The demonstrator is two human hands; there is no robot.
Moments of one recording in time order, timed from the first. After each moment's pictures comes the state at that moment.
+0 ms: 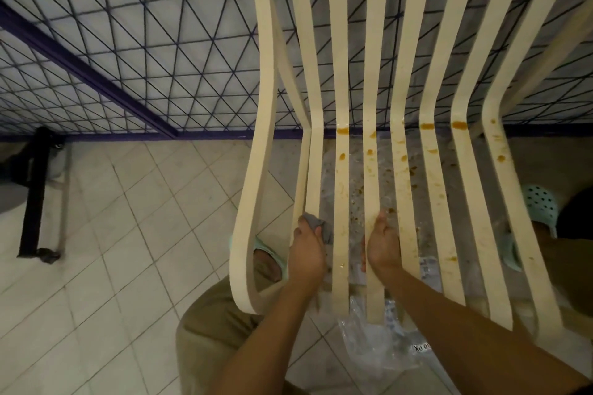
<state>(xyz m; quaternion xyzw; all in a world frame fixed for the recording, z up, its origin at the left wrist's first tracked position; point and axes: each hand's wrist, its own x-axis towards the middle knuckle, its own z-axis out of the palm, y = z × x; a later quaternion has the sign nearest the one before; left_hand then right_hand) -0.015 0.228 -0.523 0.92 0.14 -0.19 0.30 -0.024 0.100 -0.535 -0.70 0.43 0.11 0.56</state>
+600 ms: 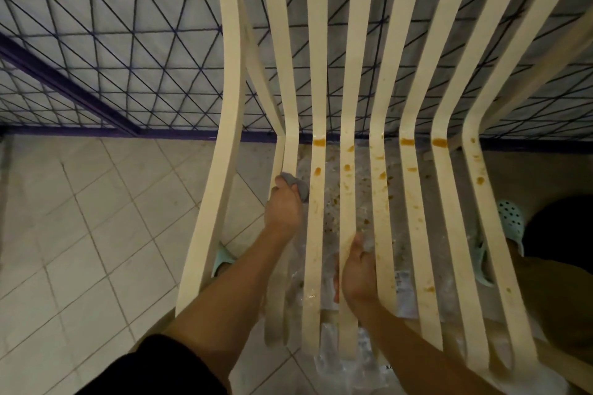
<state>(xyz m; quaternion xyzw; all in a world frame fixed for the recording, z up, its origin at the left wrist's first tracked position) 0.116 0.199 -0.547 0.94 0.13 -0.17 0.28 -0.018 0.092 -0.506 -0.64 0.44 0.11 0.62</state>
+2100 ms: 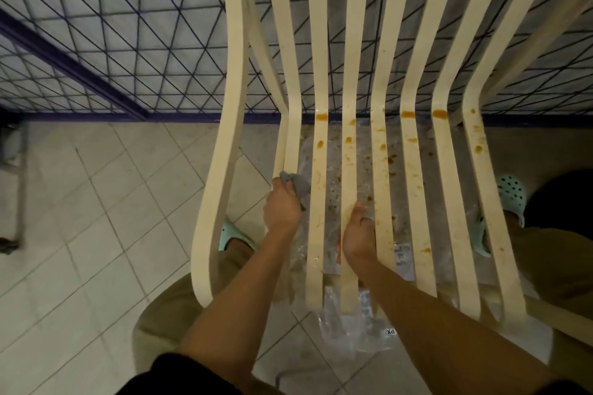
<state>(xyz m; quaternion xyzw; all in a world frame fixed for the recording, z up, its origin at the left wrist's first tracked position) 0.056 0.213 -0.539 0.92 0.21 -0.16 0.30 -0.020 0.099 -0.544 -0.67 0.46 0.12 0.58</state>
